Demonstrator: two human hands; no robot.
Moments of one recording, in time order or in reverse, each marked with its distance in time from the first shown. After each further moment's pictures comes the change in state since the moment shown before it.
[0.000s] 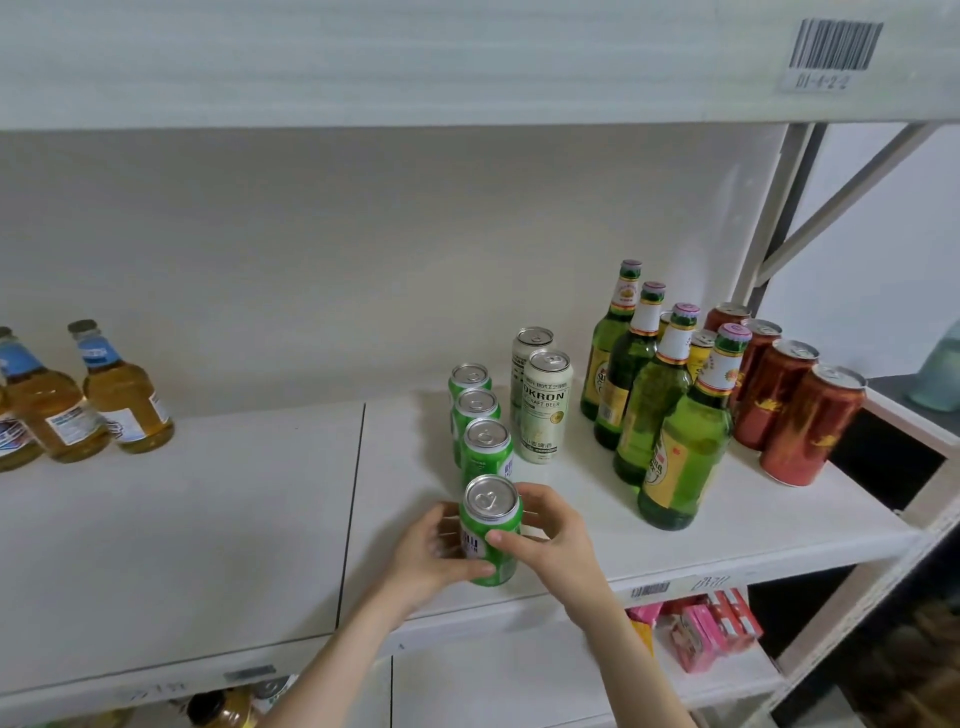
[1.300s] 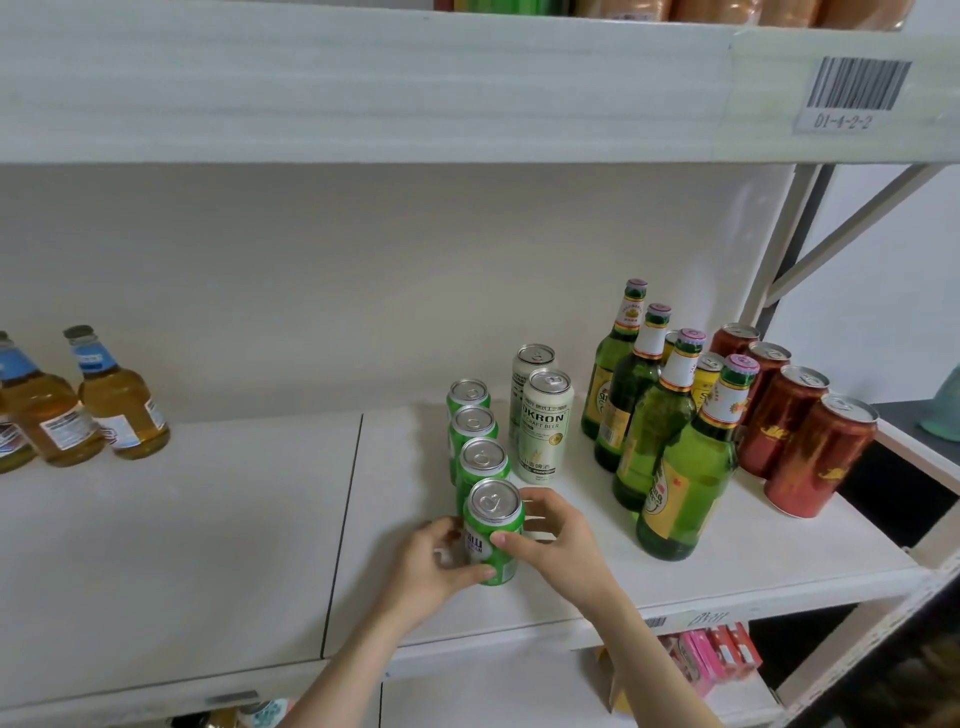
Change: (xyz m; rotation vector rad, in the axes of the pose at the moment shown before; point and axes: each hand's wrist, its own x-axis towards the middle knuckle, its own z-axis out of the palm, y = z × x) left_hand 0.016 0.004 0.009 0.291 0.081 0.061; right_hand 0.032 -0.007 -0.020 -0.189 -0.015 0.031
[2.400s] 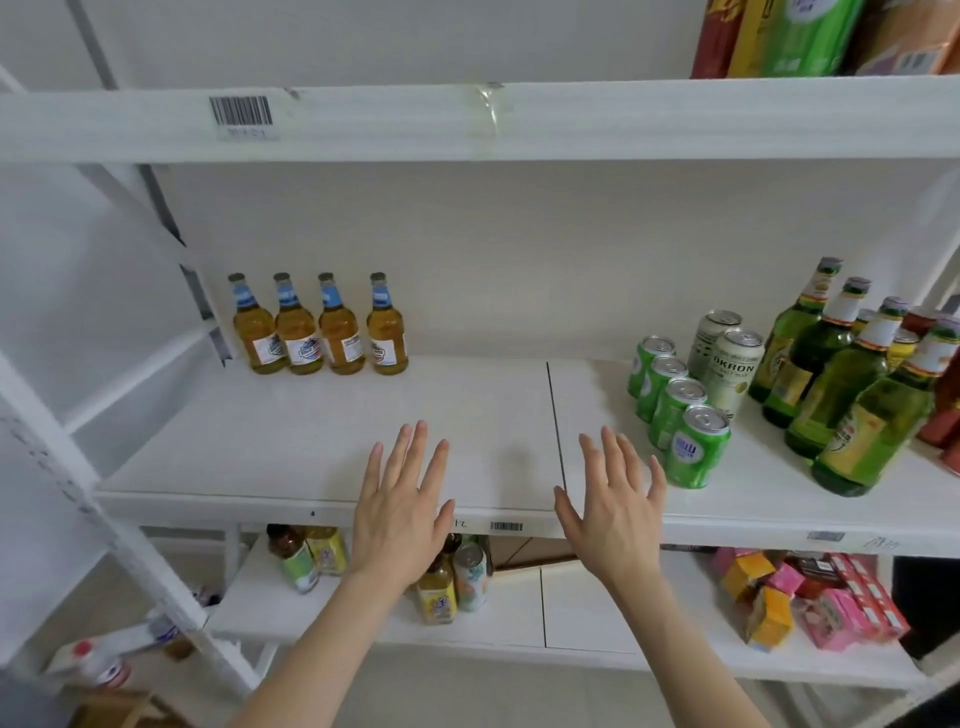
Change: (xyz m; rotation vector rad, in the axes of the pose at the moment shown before) left_hand -0.221 -0.040 -0.249 1.334 0.468 0.243; right_hand -0.142 -0.085 0.207 -1.175 0.282 -0.382
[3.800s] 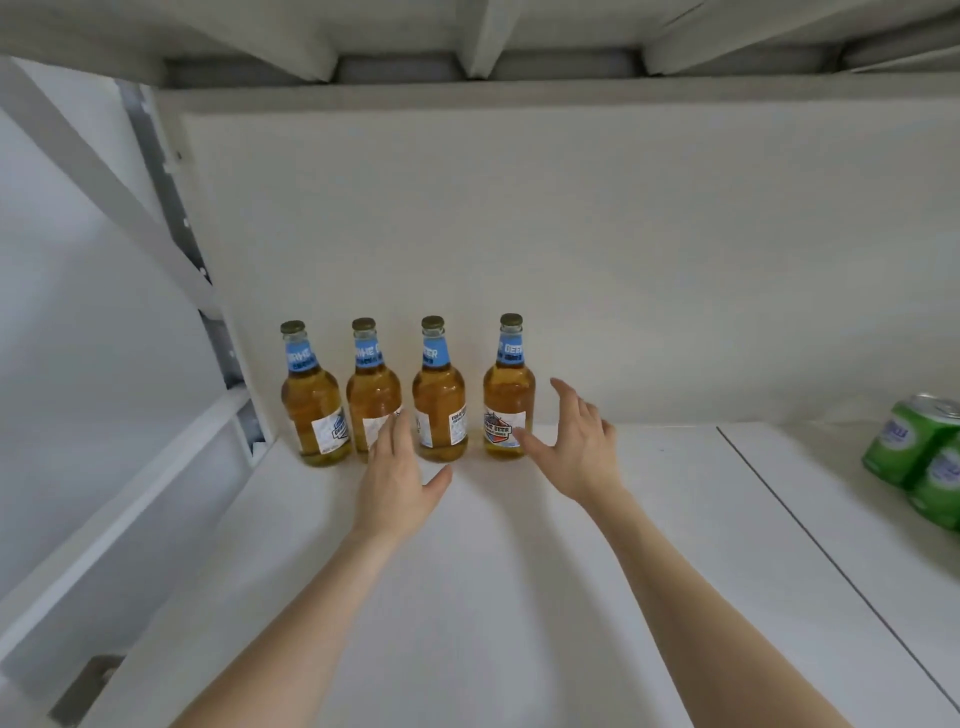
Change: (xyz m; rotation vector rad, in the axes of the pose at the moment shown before) left_hand 0.199 -0.288 0.204 -0.625 -0.015 -0.266; right_hand 0.268 -0.261 0.200 0.387 -0.059 0.065
